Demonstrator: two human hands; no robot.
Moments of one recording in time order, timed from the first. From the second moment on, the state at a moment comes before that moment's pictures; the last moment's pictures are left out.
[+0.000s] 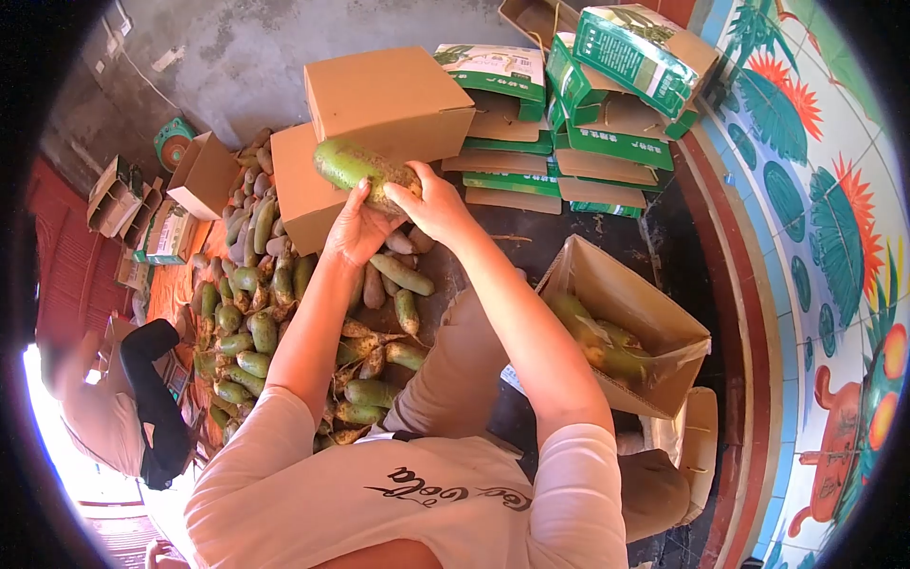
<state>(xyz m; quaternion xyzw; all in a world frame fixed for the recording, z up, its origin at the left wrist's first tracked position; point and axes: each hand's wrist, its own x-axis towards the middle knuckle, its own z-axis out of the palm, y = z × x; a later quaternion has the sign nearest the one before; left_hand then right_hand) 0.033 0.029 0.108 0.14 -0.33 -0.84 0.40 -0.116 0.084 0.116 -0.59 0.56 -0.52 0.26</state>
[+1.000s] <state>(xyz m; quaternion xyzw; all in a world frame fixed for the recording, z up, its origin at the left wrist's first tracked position) 0.041 0.017 0.106 0.33 -0.22 -0.78 0.49 -0.080 0.087 0.115 -0.65 0.65 -0.39 -0.02</state>
